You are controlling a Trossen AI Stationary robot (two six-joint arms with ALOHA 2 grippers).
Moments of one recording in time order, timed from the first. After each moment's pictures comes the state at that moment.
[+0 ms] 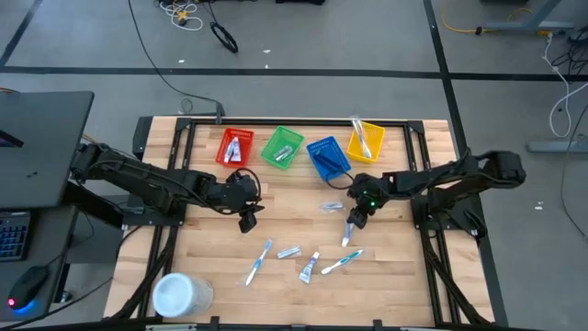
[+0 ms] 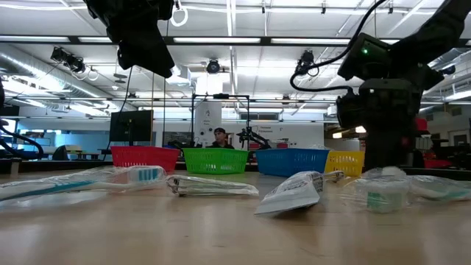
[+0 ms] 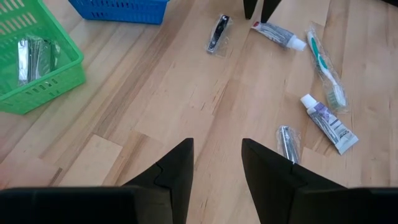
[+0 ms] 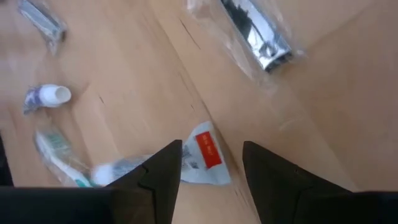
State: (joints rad) left arm -0.21 1.21 0.88 -0.46 -0.31 -0.54; right arm -0.10 1.35 0.45 -0.14 -0.33 0.62
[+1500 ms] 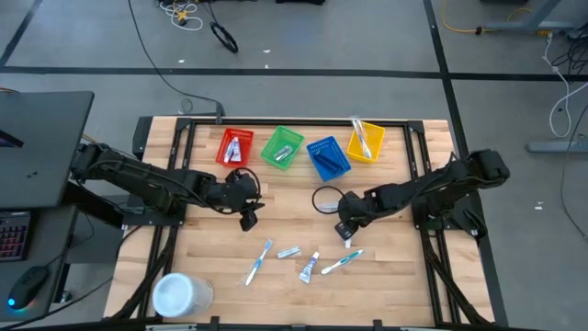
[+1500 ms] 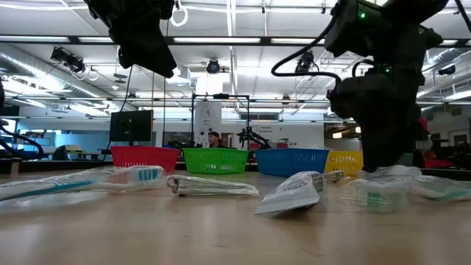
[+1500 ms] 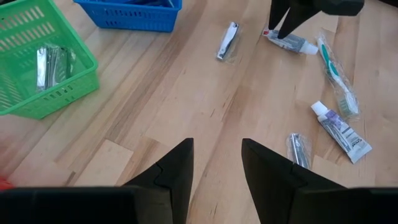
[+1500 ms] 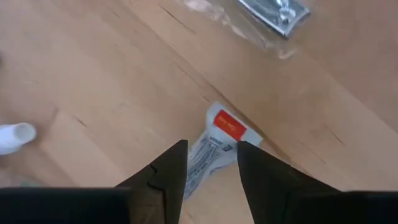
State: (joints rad) left arm -0.21 1.21 0.88 -0.45 -0.35 -0.54; right arm 0.17 1.51 0.74 -0.49 -0.01 1.03
